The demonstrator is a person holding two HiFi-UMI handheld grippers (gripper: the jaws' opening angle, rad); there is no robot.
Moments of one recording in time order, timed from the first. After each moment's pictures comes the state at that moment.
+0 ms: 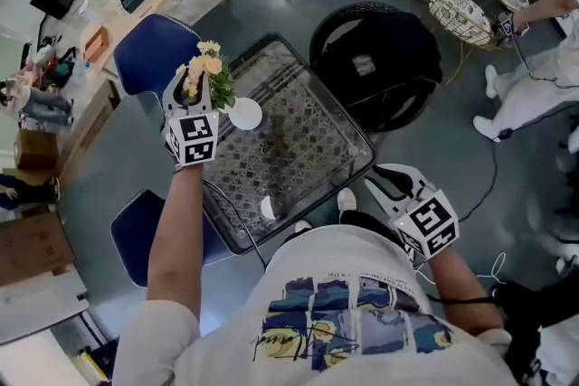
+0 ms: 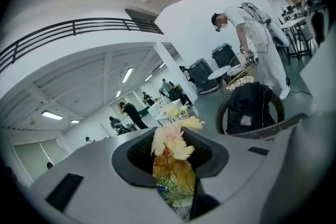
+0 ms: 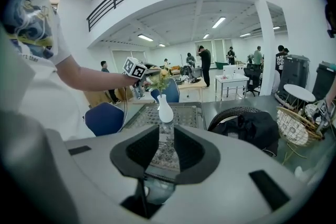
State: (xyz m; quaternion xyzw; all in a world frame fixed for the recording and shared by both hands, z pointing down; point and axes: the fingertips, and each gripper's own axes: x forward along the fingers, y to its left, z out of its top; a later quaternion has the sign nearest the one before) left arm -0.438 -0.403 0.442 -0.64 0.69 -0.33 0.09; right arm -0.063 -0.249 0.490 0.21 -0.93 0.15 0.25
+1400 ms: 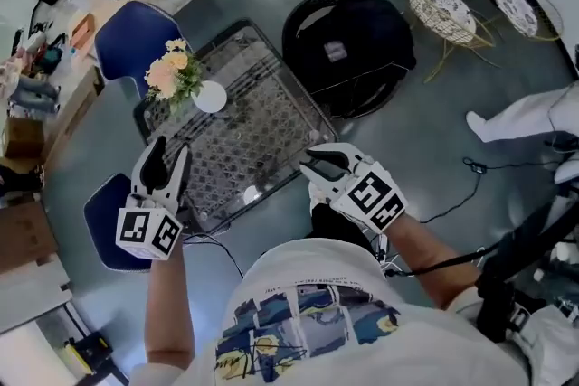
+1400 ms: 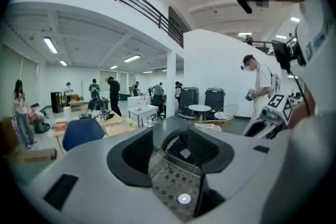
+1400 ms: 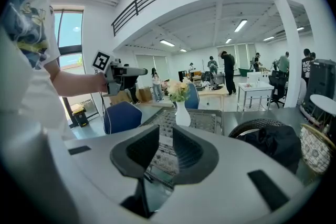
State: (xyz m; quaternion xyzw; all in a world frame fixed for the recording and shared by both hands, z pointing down) left arm -0.307 -0.226 0.398 -0.74 0.66 -0.11 -0.12; right arm -0.090 -0.243 0.495 0.09 -0.97 0.11 0.22
